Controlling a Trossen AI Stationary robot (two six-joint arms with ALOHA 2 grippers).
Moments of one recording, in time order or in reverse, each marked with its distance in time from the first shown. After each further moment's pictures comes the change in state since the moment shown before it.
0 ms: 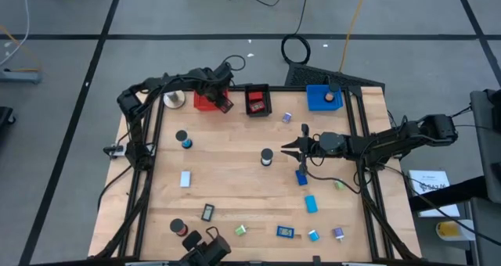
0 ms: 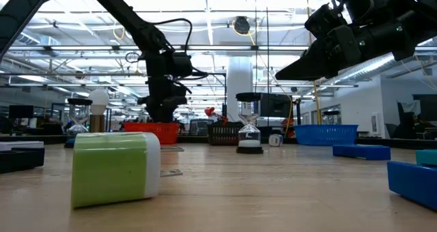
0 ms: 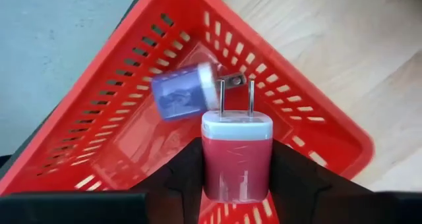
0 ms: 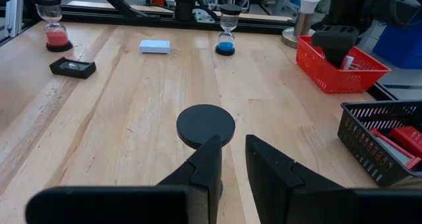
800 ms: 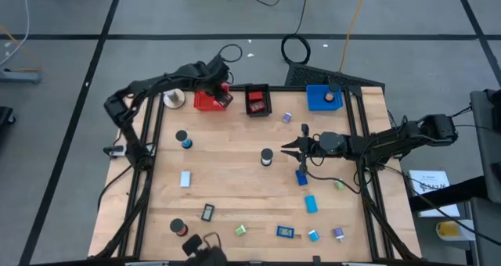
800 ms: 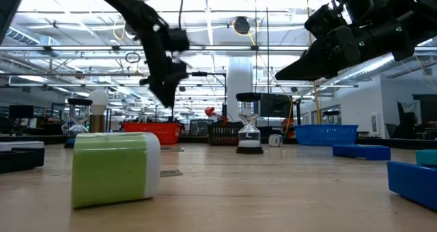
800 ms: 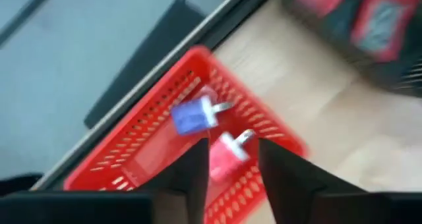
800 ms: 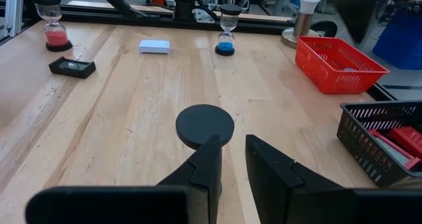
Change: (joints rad) left arm -0.035 -0.161 0.012 -0.002 0.006 -0.002; right arm -0.003 0.000 0.000 0.000 -0.004 -0.004
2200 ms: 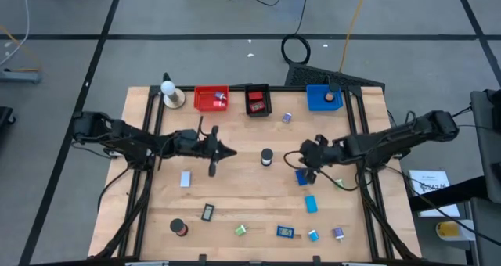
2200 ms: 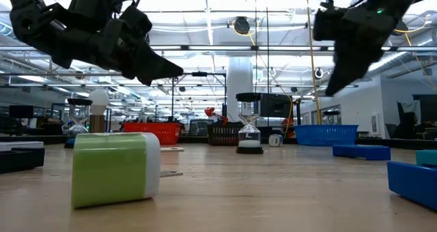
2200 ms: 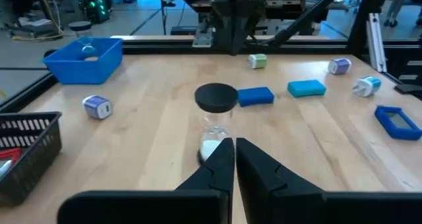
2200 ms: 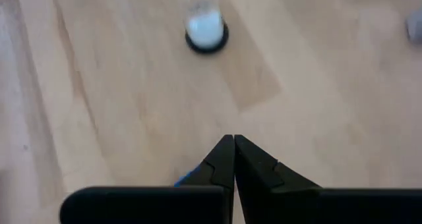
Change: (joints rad) left arm -0.643 -0.372 -1.017 1.549 0.176 0.078; right arm 0.197 -0.038 0.383 -1.139 0.129 0.660
